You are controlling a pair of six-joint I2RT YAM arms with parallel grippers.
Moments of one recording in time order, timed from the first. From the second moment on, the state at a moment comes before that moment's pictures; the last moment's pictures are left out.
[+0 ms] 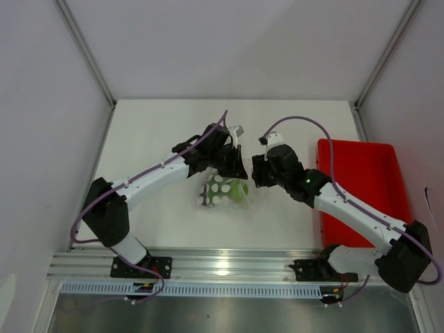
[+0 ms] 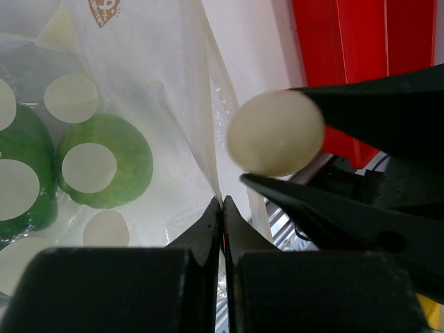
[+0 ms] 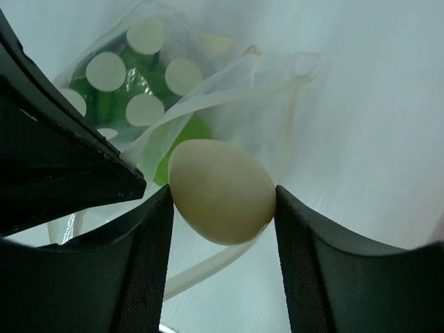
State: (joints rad) left arm -0.74 1.60 1.30 -0.46 0.34 -0.60; right arm 0.74 1.19 0.98 -0.42 0.23 0.29
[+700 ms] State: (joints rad) left arm -0.74 1.57 1.30 -0.46 0.34 -0.59; right arm 0.77 1.27 0.95 -0.40 0.12 0.37
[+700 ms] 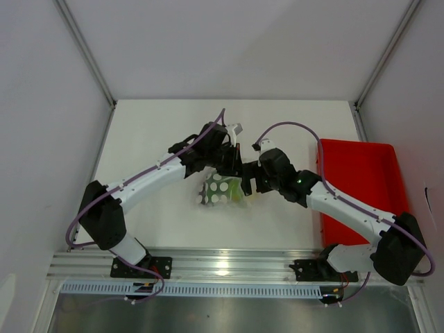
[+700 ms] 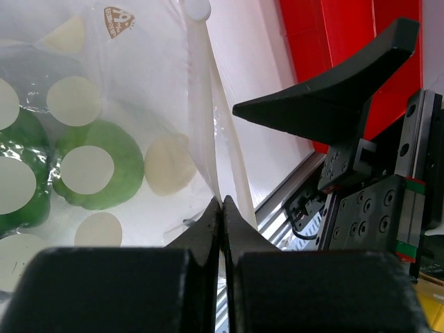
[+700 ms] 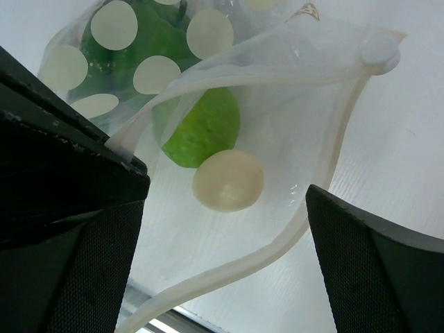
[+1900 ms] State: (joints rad) left arm -0.87 1.43 1.30 -0.52 0.32 -0.59; right arm 0.66 0.81 0.79 -0.70 0.04 0.54
